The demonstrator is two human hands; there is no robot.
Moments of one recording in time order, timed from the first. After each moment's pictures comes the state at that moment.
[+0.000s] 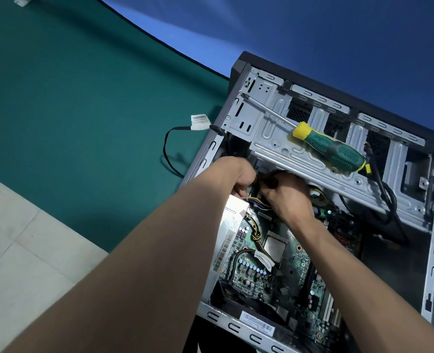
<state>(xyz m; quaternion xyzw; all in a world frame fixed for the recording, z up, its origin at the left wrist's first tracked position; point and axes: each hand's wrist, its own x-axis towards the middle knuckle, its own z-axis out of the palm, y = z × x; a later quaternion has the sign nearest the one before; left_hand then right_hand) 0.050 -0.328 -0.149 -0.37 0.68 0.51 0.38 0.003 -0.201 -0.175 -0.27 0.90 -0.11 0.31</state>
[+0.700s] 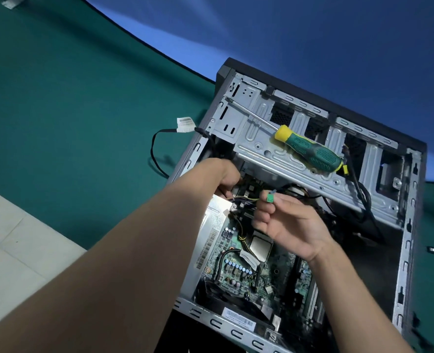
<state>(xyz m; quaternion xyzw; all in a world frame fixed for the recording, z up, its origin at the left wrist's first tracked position) 0.050 -0.327 -0.149 -0.39 0.69 0.50 0.35 0.007 -0.152 -0.145 -0.02 0.35 -0.66 0.66</state>
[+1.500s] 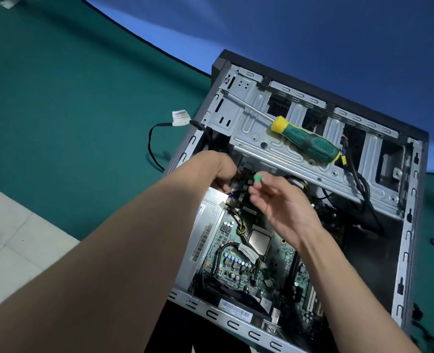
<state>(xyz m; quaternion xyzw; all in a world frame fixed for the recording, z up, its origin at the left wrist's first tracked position) 0.050 -0.327 -0.151 -0.38 0.69 0.51 0.36 0.018 -0.168 -0.141 0.06 0.48 -0.70 0.51</state>
